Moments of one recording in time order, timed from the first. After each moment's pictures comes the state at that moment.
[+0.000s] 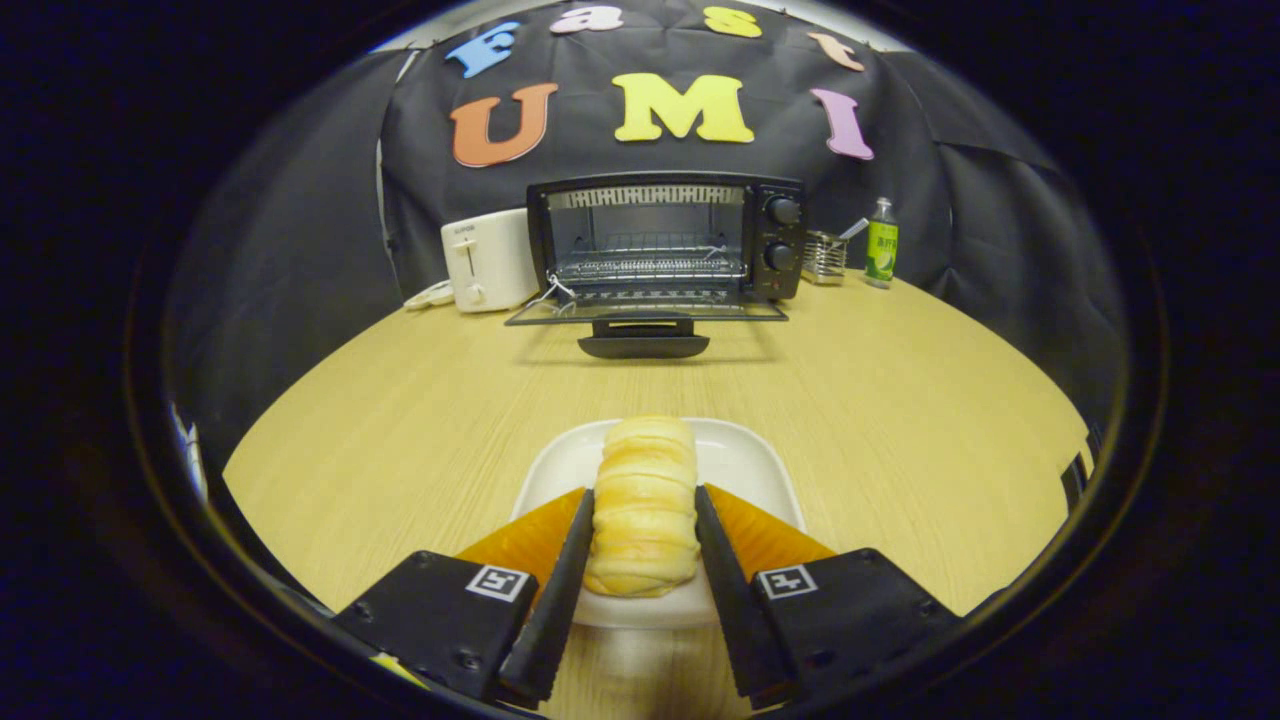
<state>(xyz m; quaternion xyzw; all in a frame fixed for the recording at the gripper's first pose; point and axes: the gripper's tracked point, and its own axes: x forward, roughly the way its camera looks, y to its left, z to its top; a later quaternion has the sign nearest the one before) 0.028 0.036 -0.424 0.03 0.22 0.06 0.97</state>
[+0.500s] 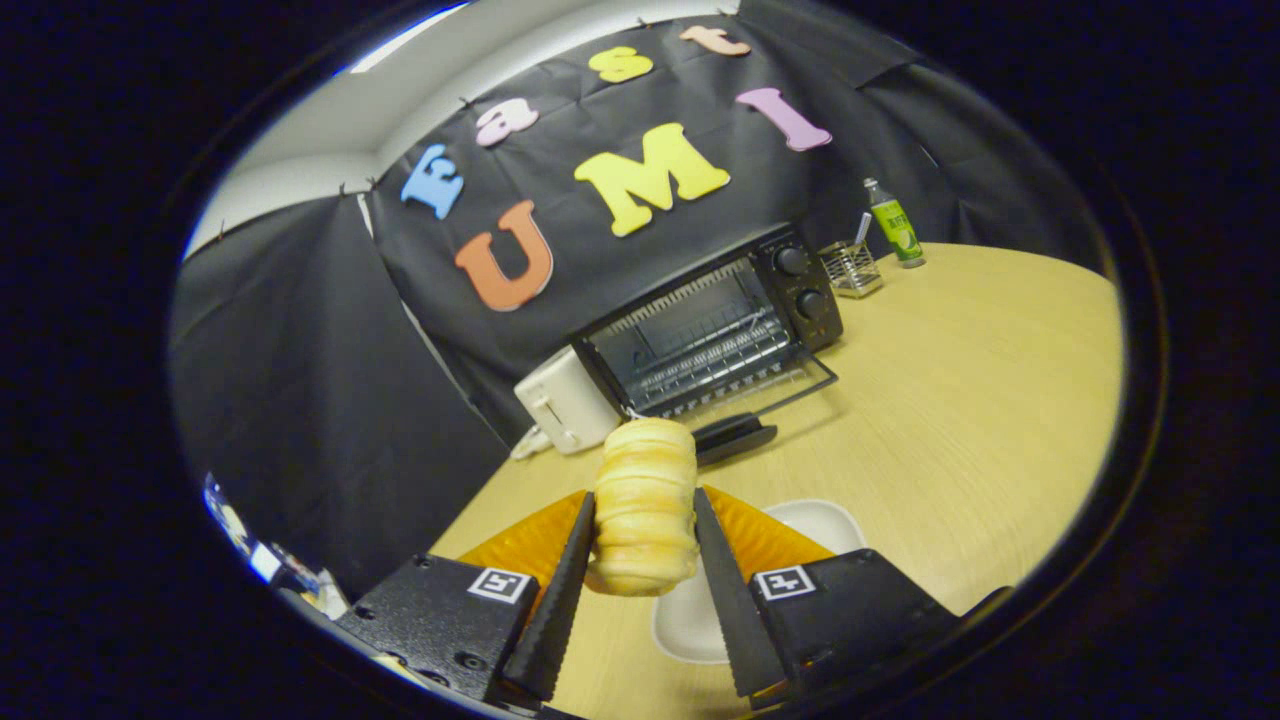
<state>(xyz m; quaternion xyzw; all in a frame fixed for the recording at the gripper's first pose) 0.036 0.061 -0.303 0.27 0.07 0.18 0.94</state>
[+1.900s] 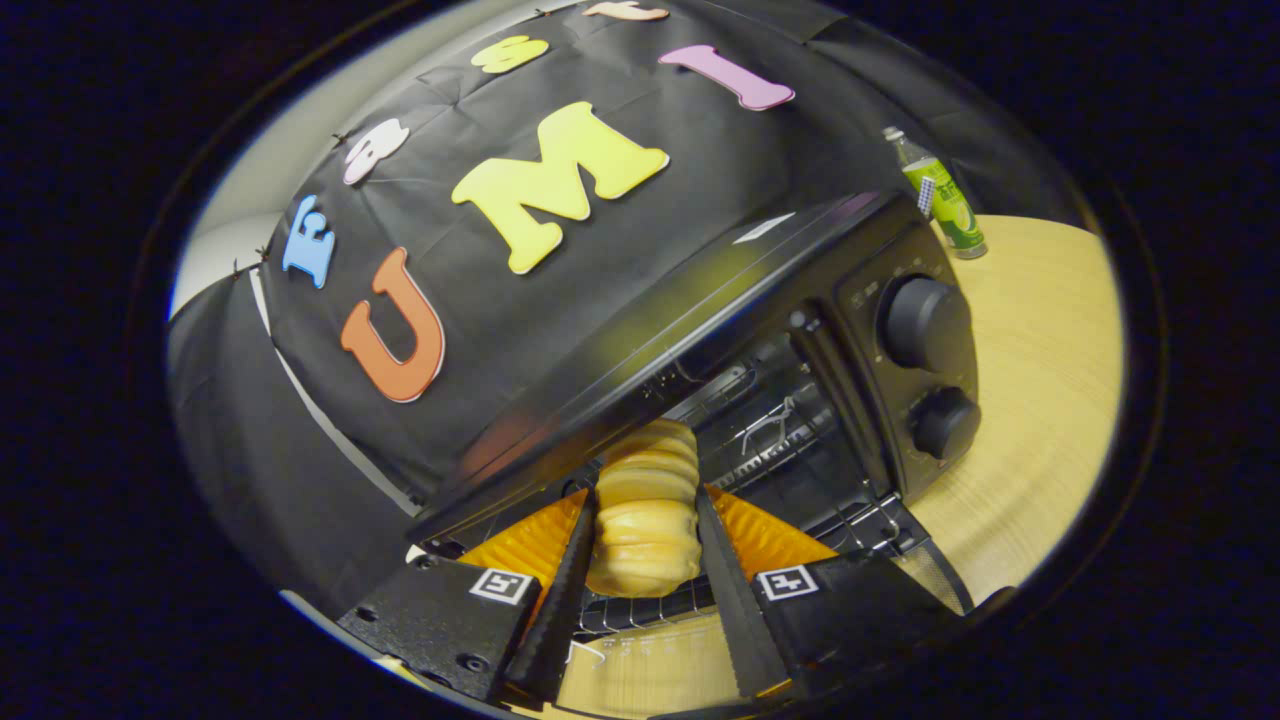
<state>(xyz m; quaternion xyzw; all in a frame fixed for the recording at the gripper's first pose) 0.348 0.041 -0.275 0.32 0.12 0.11 0.93</state>
